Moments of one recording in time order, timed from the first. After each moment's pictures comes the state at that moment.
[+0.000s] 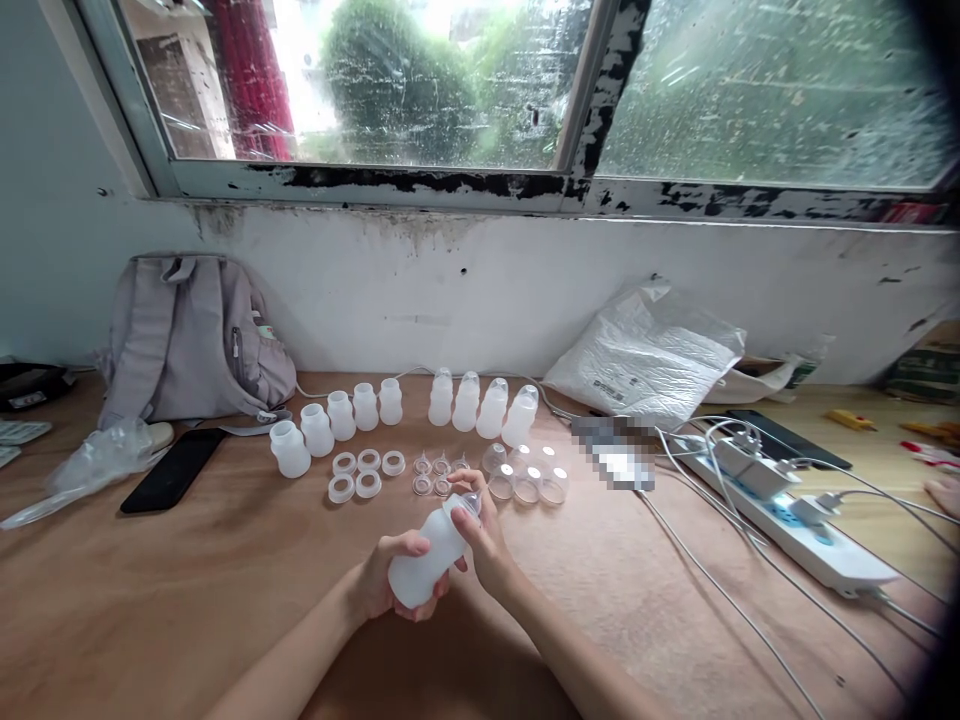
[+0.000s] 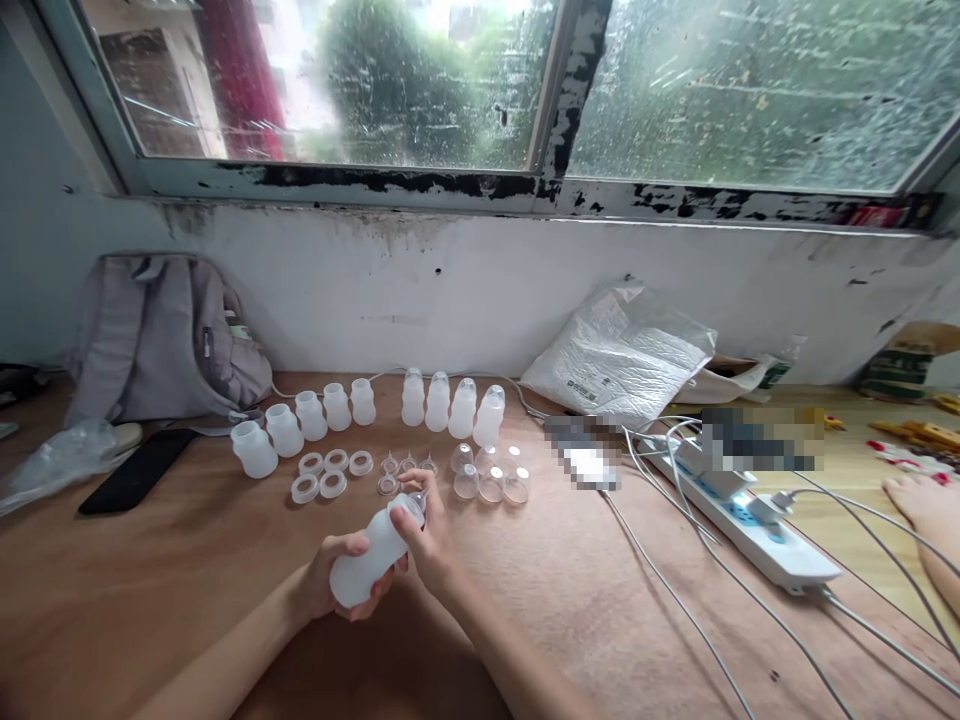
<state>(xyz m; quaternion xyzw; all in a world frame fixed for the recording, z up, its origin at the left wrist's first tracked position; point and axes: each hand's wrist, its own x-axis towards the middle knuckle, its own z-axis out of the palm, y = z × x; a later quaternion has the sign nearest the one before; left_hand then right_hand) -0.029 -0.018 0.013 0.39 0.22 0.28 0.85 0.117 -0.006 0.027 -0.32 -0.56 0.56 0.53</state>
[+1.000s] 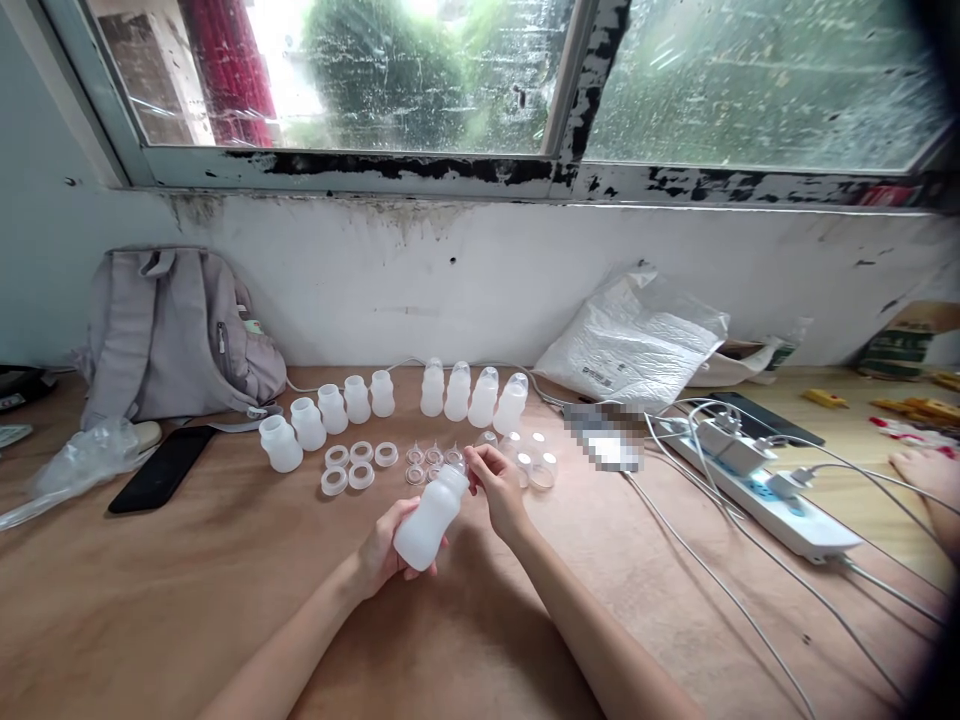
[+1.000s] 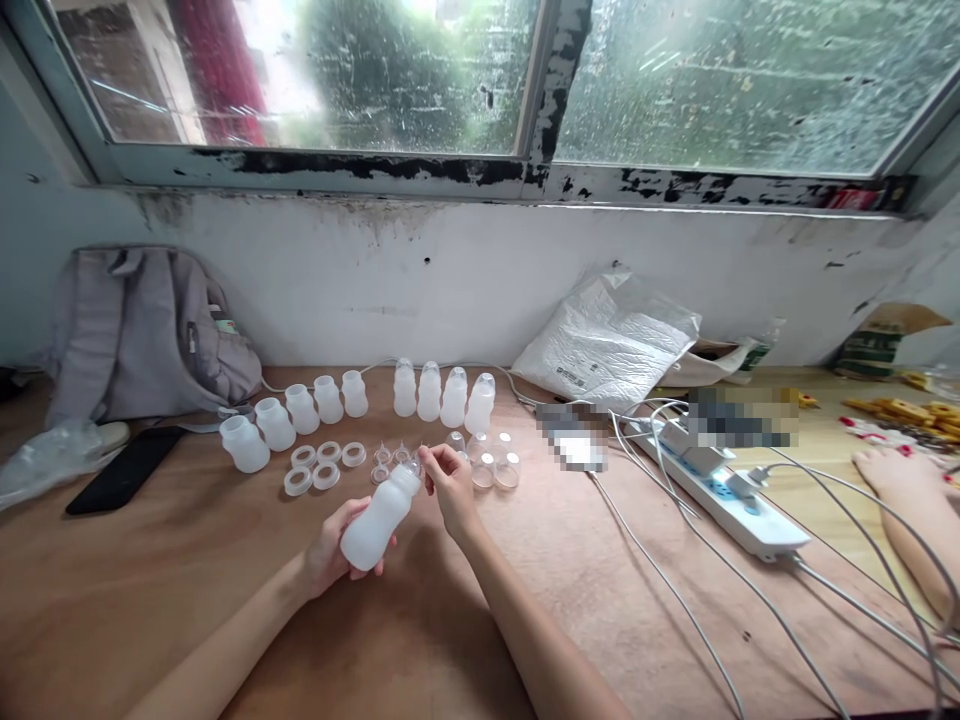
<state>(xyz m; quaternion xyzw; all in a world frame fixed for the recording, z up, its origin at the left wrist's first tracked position) -0.021 -0.014 0.018 0.37 0.35 0.35 0.79 0.143 0.036 0.029 -0.40 -0.50 0.49 0.59</state>
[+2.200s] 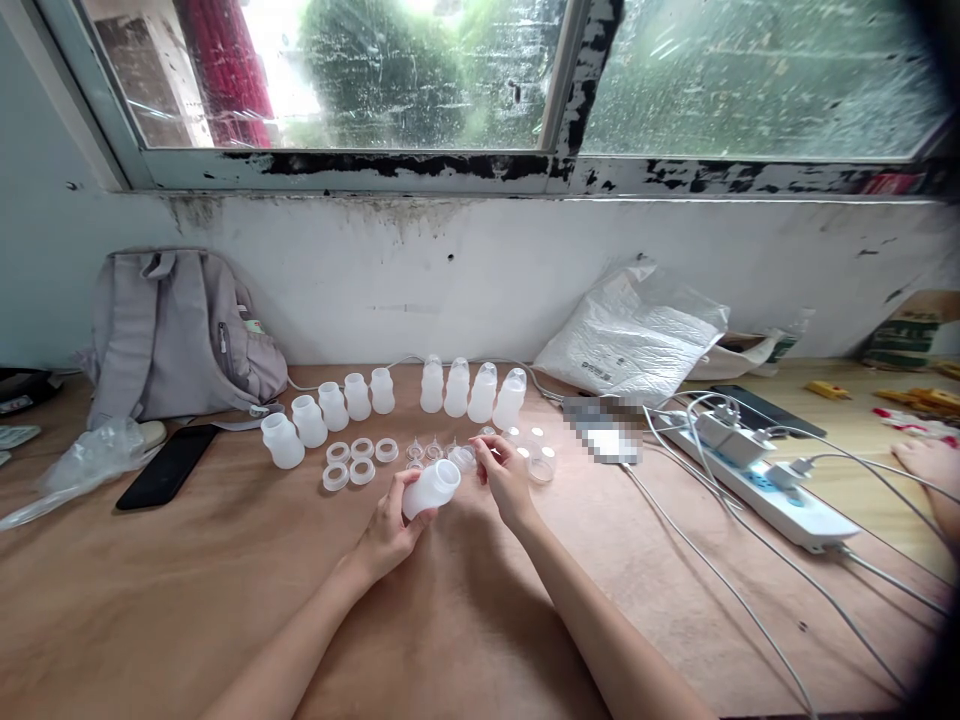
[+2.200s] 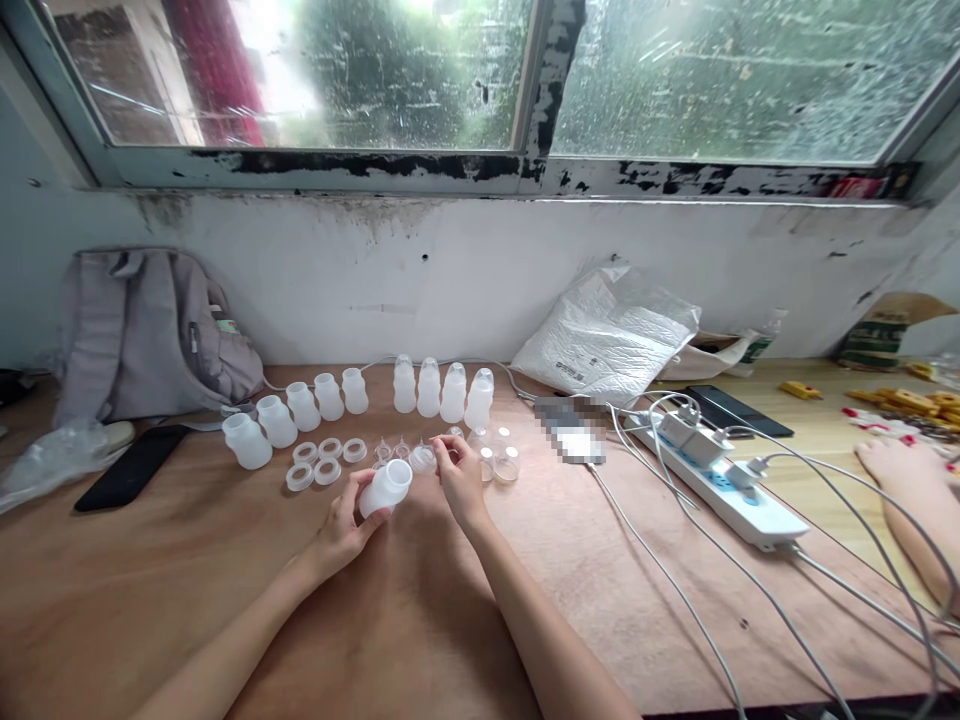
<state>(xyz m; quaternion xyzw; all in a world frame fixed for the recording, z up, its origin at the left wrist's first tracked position) -0.027 -0.004 -0.001 0.72 0.45 0.43 0.32 0.154 0.043 0.027 -0.47 -0.51 0.40 0.59</state>
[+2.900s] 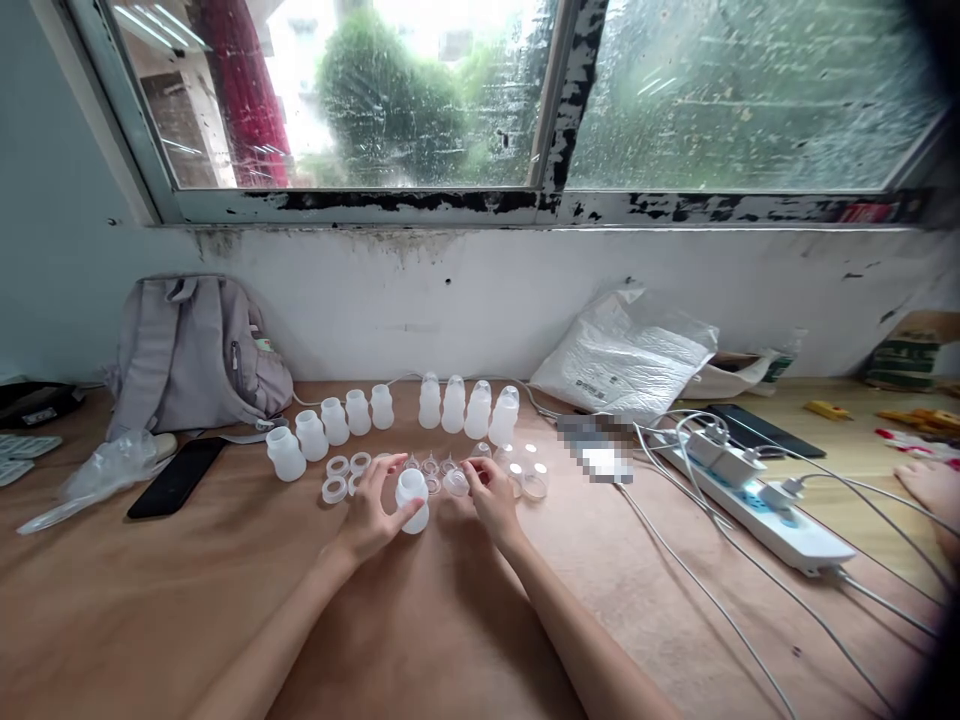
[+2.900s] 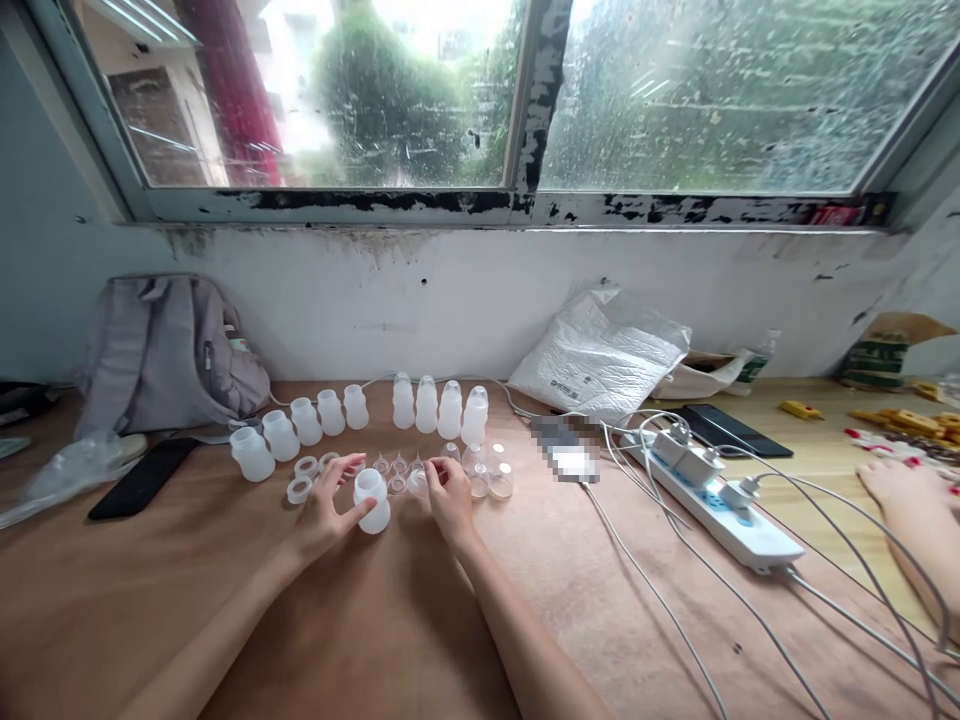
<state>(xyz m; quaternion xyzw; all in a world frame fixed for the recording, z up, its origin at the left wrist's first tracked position) -0.034 0.001 0.041 0.73 0.49 0.44 0.19 0.156 0.042 0.015 -0.51 -0.58 0.30 0.55</state>
